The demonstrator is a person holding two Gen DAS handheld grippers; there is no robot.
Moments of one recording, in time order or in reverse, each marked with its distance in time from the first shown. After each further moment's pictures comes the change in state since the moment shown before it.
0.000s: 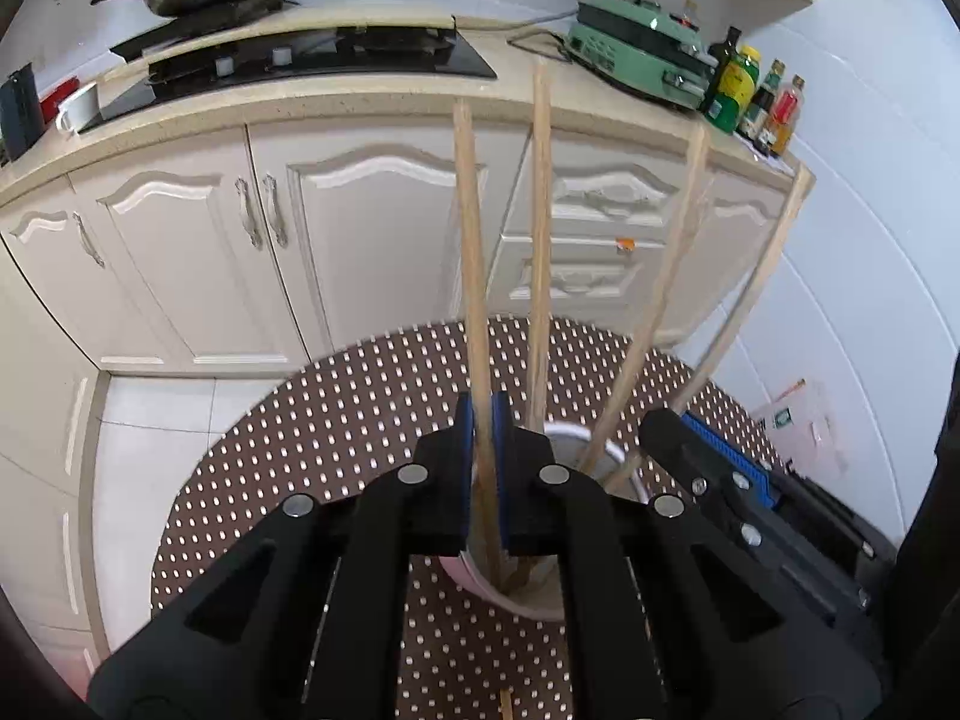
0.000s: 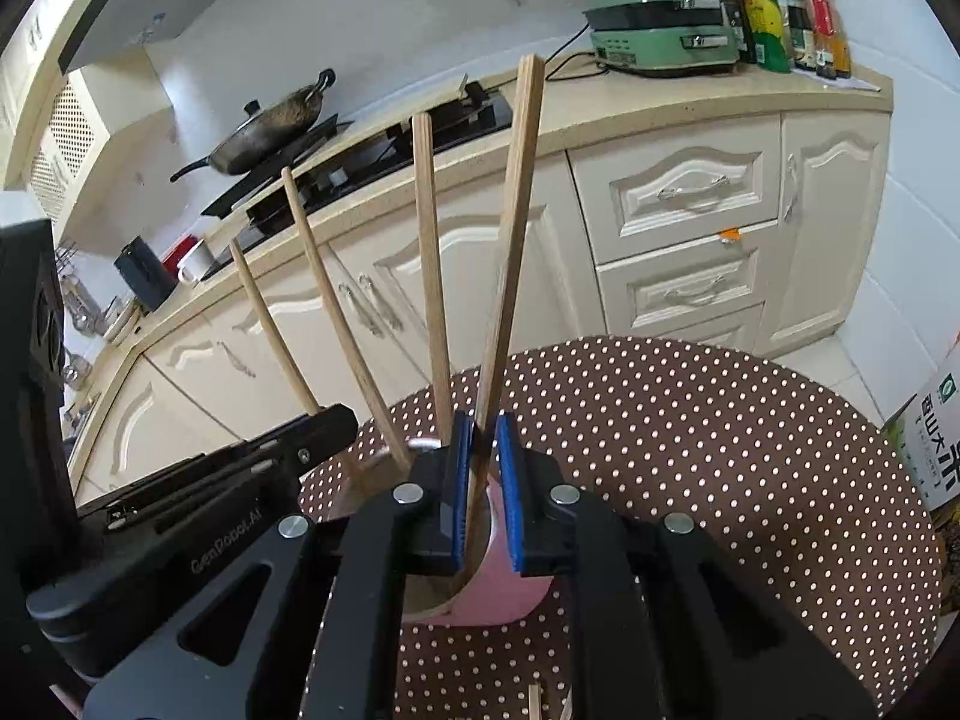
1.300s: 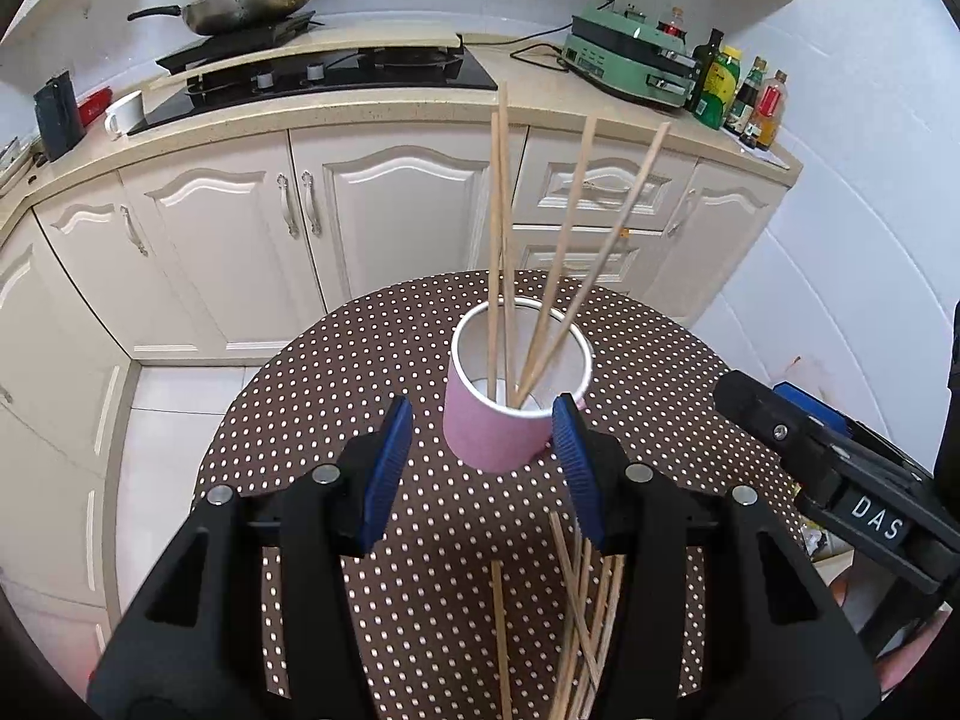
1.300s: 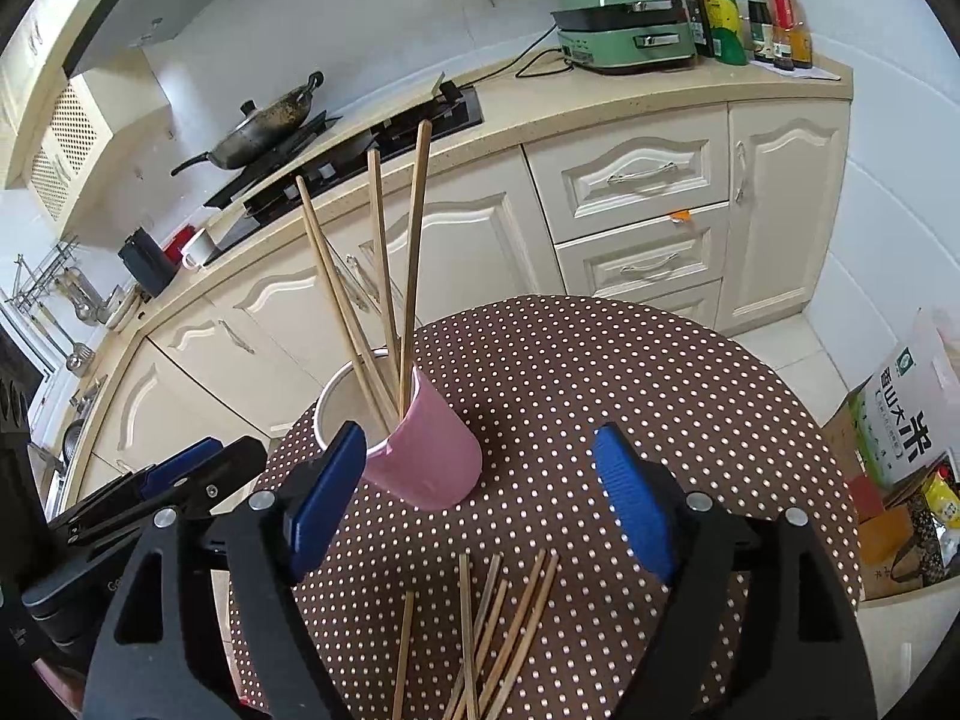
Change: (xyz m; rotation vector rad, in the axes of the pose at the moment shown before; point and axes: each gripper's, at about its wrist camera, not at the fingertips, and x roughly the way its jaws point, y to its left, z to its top) left arm -0.095 -0.021 -0.064 0.009 -0.062 0.064; right arm -0.092 -0.028 -0.028 0.013 0.024 -0.035
